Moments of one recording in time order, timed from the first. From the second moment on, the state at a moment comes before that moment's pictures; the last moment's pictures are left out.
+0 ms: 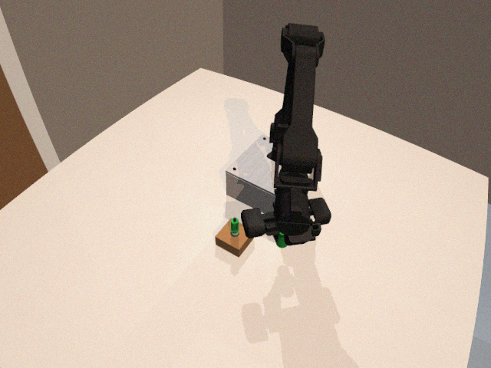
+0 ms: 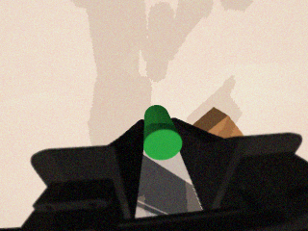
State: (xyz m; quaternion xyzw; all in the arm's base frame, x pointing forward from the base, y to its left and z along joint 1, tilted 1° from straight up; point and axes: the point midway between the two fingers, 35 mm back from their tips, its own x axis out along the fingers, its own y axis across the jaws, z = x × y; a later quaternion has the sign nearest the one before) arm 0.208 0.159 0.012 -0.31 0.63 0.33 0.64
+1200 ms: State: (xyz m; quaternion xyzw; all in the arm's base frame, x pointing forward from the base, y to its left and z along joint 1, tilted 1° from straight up) arm 0.245 0.087 0.058 -0.31 0.63 0.32 0.64
